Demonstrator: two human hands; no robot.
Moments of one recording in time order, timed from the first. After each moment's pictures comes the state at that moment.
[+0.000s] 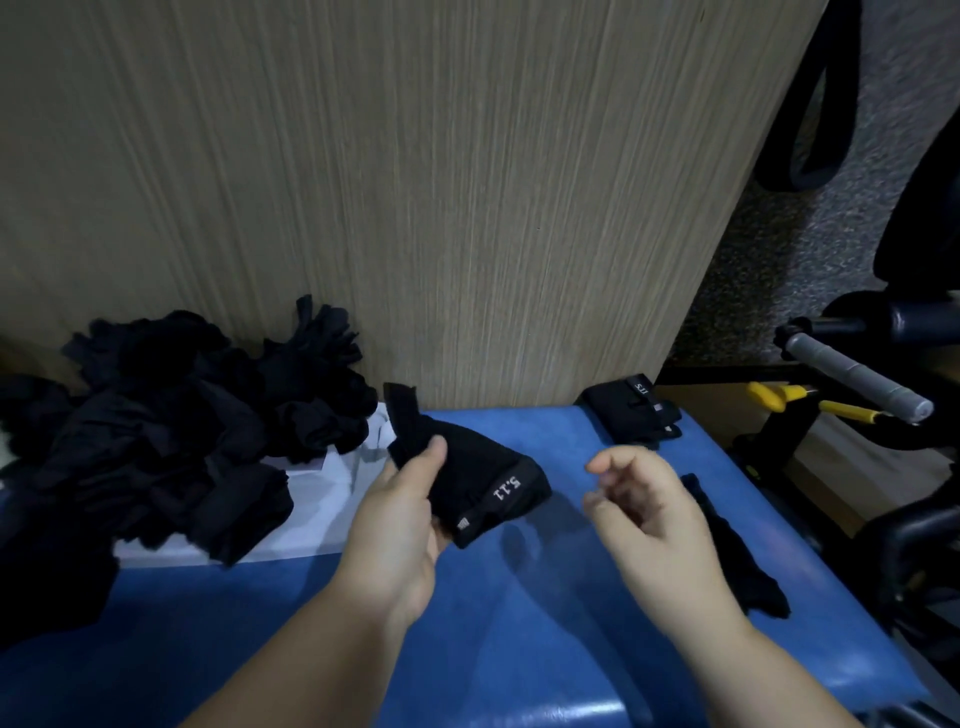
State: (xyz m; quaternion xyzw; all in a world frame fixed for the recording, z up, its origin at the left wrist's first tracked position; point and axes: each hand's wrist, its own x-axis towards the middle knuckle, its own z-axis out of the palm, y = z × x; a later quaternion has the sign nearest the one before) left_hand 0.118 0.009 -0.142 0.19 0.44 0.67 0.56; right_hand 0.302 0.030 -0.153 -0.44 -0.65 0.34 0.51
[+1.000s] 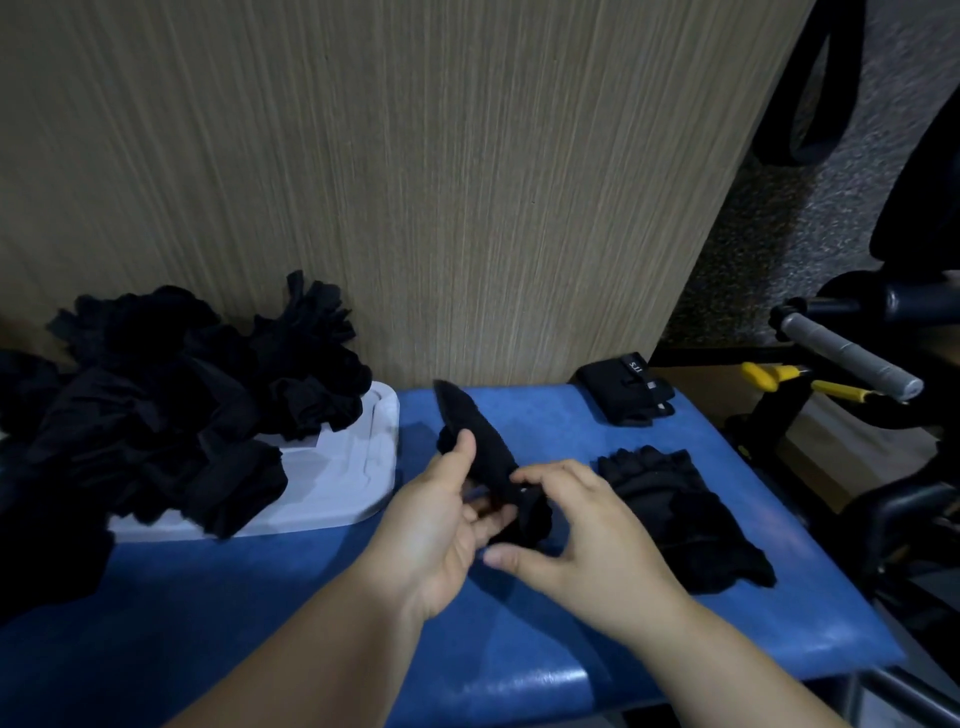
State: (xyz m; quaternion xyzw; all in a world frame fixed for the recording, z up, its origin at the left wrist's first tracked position) left_hand 0.140 0.002 -0.145 0.18 0.41 0.59 0.67; right_hand 0.289 0.018 -0.164 -0.45 -0.83 0.19 0.27
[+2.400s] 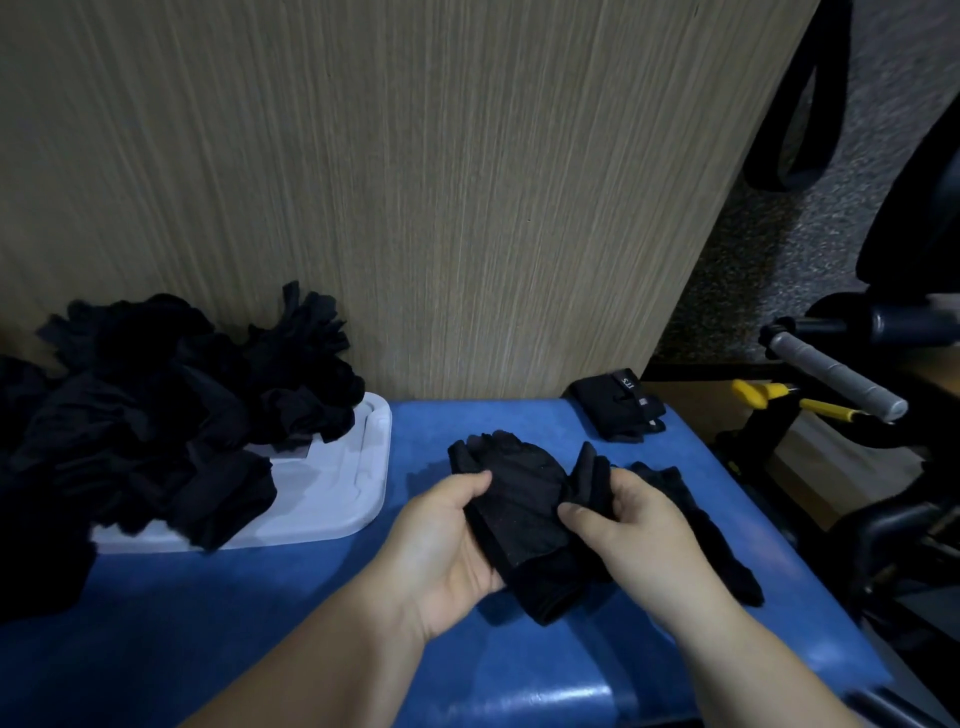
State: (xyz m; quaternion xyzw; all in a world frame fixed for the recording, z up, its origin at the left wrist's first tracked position) left_hand 0.146 0.001 -0.142 0.18 0.38 0.50 0.76; right_hand 0.311 0.029 -0.150 -0.55 -0.59 0.45 0.39
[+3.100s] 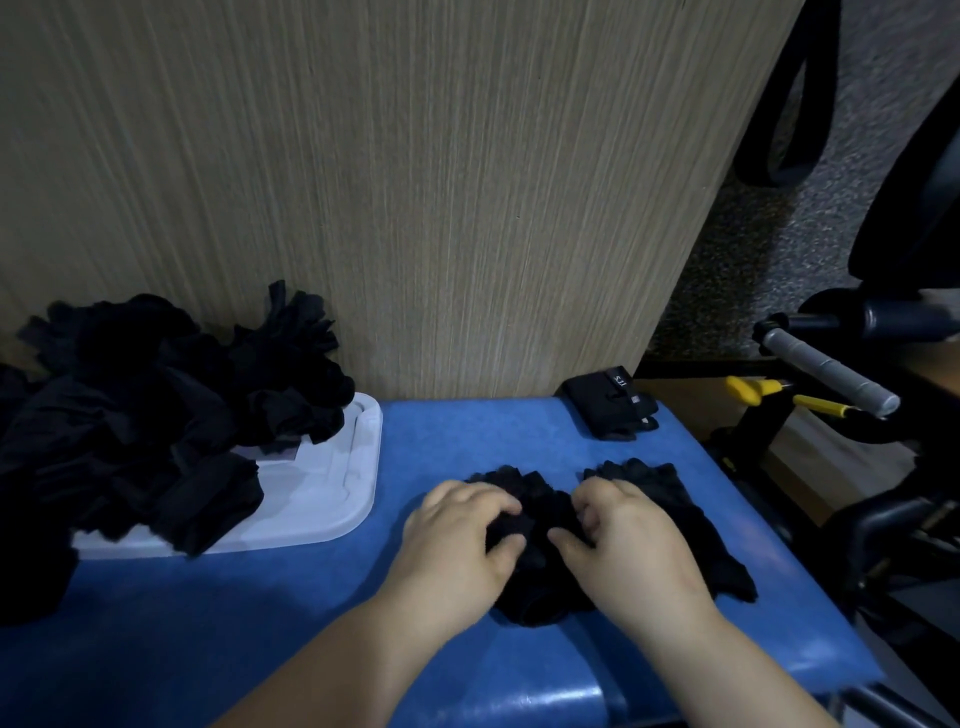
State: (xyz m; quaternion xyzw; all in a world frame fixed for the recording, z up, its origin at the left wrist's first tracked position) left_hand 0.149 0.011 -0.179 0.70 0.65 0.26 0.15; right_hand 0.315 0.030 -0.161 -0.59 -0.76 0.09 0.24
